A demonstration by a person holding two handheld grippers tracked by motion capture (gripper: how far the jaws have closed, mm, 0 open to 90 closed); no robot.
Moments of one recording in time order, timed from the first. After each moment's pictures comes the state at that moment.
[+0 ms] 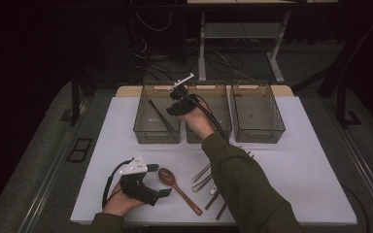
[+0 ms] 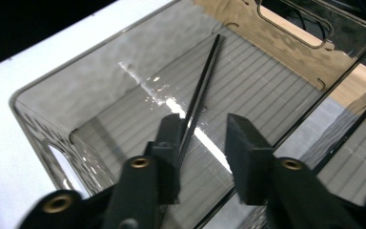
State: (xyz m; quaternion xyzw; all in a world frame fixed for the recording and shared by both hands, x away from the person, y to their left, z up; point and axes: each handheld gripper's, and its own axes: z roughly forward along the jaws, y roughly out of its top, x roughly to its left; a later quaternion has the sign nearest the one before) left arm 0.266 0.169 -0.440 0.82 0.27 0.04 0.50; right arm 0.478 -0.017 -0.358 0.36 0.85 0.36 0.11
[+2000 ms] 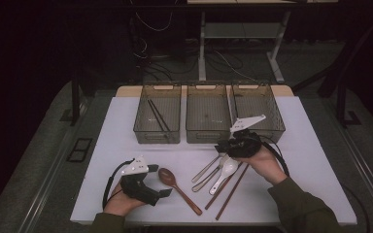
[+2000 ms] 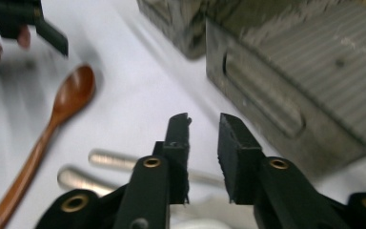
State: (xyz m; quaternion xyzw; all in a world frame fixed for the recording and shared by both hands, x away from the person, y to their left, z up) left arm 0.266 0.167 -0.441 0.83 0.27 0.05 0.49; right arm 0.349 -0.185 -0.387 0.30 0.86 0.41 0.07
